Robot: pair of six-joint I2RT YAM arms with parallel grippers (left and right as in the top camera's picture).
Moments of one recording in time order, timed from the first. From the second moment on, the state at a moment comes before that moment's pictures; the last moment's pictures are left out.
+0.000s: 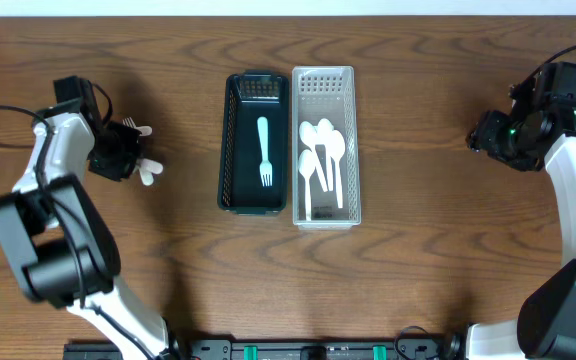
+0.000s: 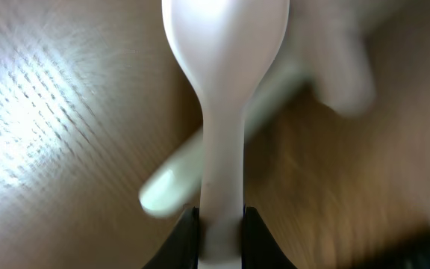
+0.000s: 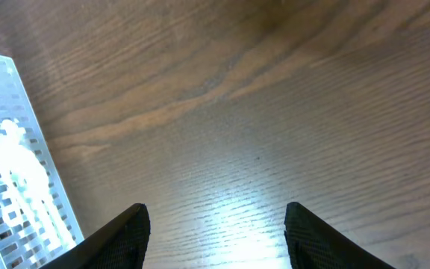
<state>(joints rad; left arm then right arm) 0.31 1.90 1.38 -0.85 0.20 -0.78 -0.23 1.62 1.32 -0.91 -0.19 0.23</state>
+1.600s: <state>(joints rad) 0.26 1.89 1.45 -0.83 -0.04 -0.88 -0.23 1.62 1.32 -0.93 -0.19 0.23</state>
